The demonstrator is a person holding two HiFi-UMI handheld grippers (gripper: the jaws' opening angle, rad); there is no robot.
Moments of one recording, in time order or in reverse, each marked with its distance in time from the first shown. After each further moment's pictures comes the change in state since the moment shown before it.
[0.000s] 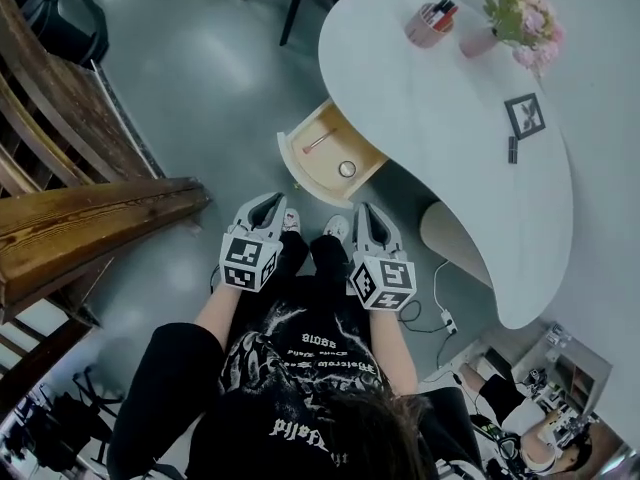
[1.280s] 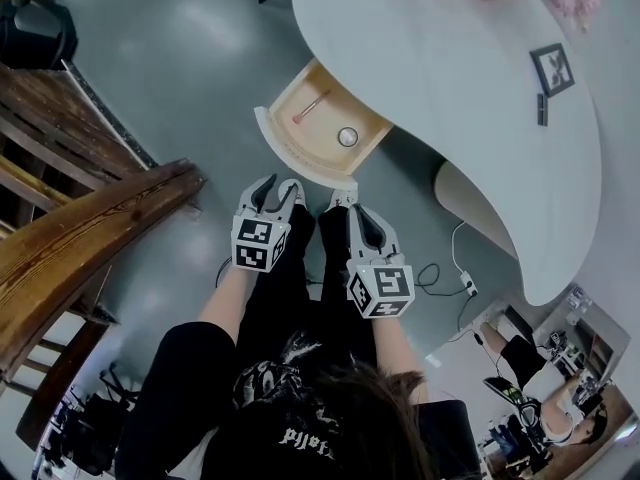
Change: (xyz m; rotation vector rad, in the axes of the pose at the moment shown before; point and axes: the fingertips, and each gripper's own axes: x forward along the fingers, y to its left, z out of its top) left arm 0.089 0.015 -0.118 -0.006 0.225 -0.040; right arm 0.021 -0.013 -0.099 0.046 0.120 -0.003
